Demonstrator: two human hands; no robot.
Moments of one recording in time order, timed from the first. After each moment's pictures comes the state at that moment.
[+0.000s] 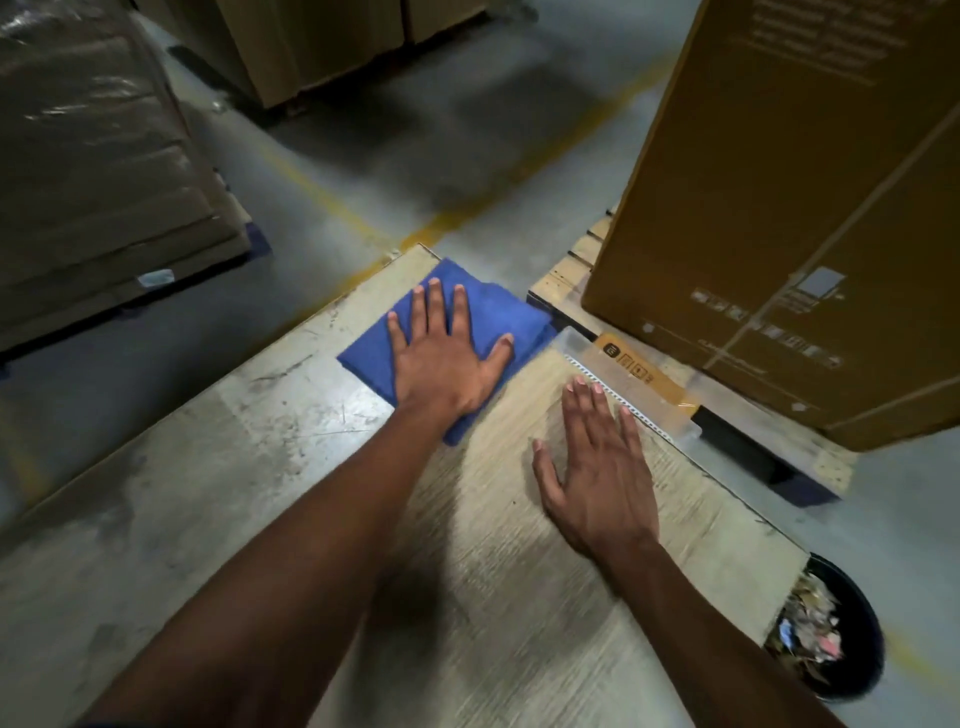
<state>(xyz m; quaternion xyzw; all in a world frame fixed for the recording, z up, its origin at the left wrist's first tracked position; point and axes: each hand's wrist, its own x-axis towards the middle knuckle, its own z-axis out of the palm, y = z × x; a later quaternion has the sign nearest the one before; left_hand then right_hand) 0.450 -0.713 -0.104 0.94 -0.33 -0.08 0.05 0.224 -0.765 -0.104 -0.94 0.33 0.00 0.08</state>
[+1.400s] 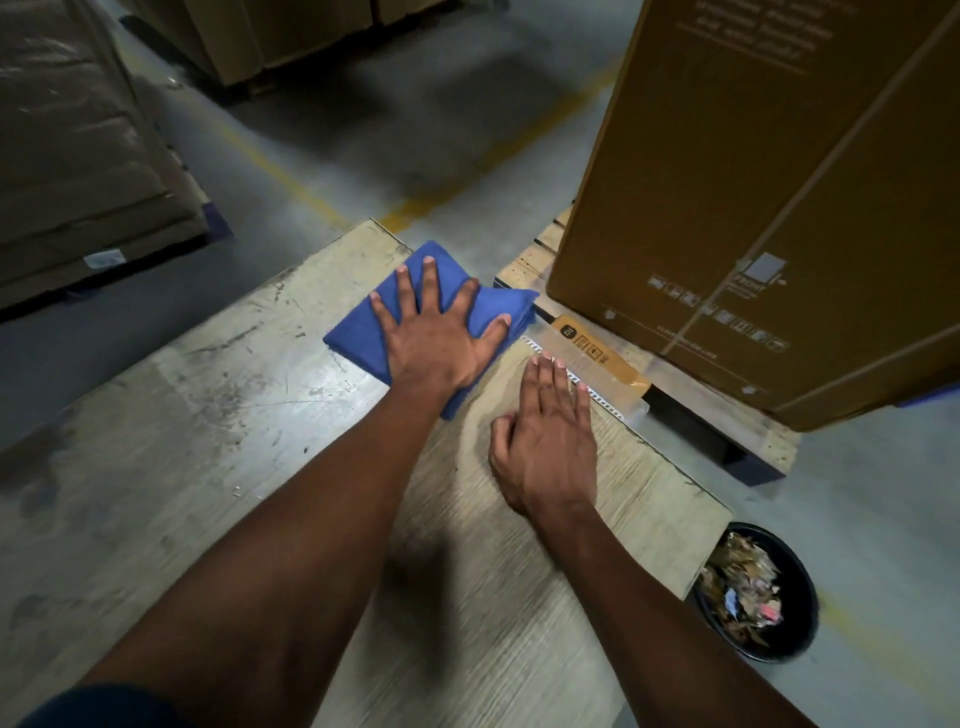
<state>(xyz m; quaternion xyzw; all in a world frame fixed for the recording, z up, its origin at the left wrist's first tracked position) 0.409 -0.746 -0.098 0.93 -0.35 -0.08 0.06 0.224 -0.764 -0.093 -0.92 0.37 0.03 0.10</state>
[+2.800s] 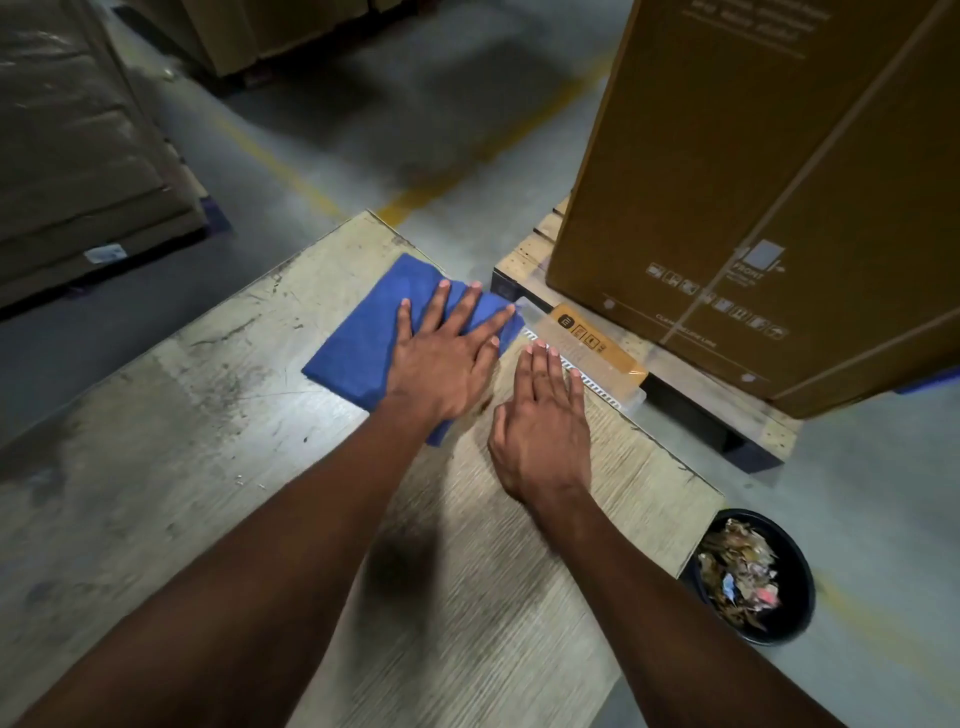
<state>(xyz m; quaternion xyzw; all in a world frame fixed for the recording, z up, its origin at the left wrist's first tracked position) 0.380 -0.718 -0.093 0.87 -0.48 -0.09 0.03 0.221 -0.766 -0.095 -0.93 0.36 0.05 0.09</state>
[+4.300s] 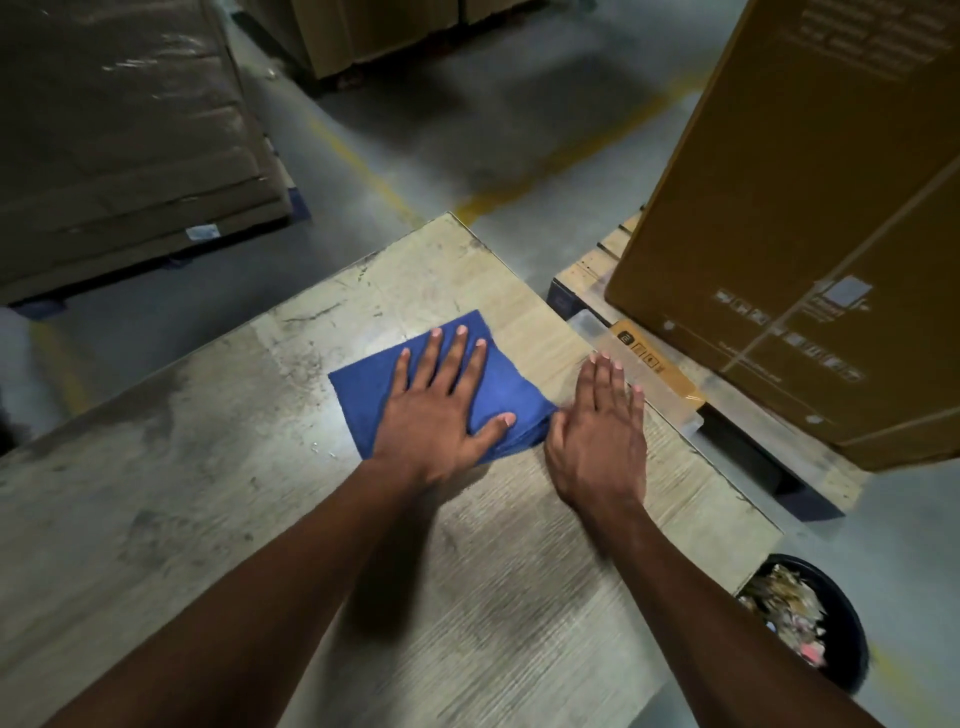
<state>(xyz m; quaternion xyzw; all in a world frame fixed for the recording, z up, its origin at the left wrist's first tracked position) 0.363 -0.611 -0.099 0.90 -0.43 -0.08 0.02 0.222 -0.765 -0.096 -0.93 0.35 0.04 0.05</state>
